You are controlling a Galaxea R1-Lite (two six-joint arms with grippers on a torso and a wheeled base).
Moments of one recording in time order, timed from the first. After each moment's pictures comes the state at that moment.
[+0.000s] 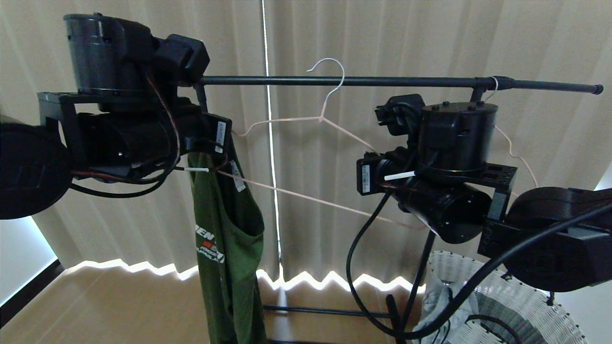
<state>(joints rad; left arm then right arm) -0.50 1.65 -1.25 -0.20 0.36 0.18 0.74 1.82 -1.11 -0.51 -0.58 0.09</state>
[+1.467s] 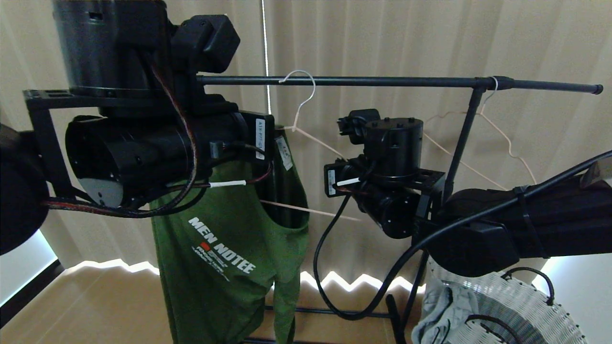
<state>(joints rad) -0.71 1.60 -1.23 -0.20 0.29 0.00 0.77 1.99 -1.26 -0.52 -0.57 0.14</state>
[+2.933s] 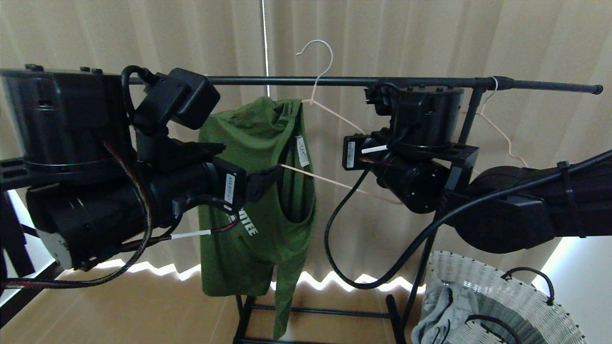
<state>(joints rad) -0.64 1.48 -0.93 -0.36 0.20 0.15 0.70 1.93 -1.30 -0.52 -0.58 0.13</state>
